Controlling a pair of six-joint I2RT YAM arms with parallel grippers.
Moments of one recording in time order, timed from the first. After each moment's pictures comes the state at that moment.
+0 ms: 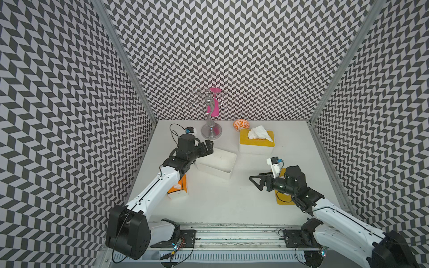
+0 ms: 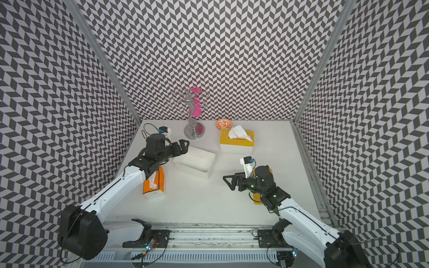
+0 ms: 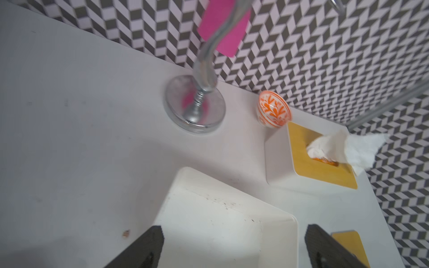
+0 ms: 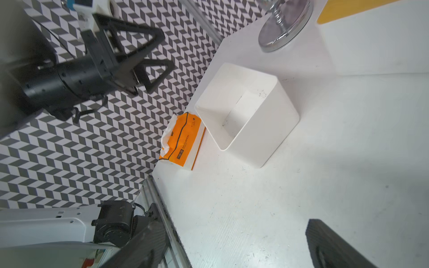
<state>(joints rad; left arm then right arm) -0.28 1.26 0.95 -0.21 0.06 -0.49 0.57 0.98 0.41 0.16 -0.43 0.61</state>
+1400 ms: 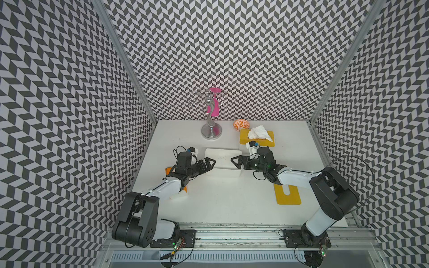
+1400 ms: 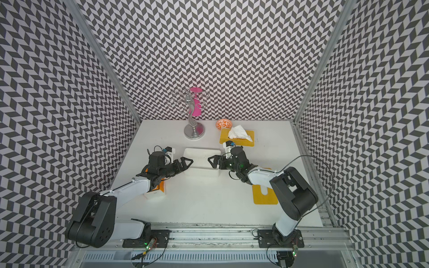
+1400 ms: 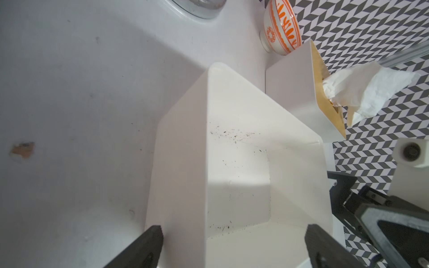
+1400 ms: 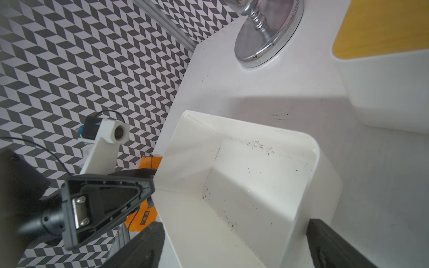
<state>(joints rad) -0.25 1.34 0.56 0.16 0.45 -0.67 0.57 1.67 0.80 0.41 -0.37 0.66</state>
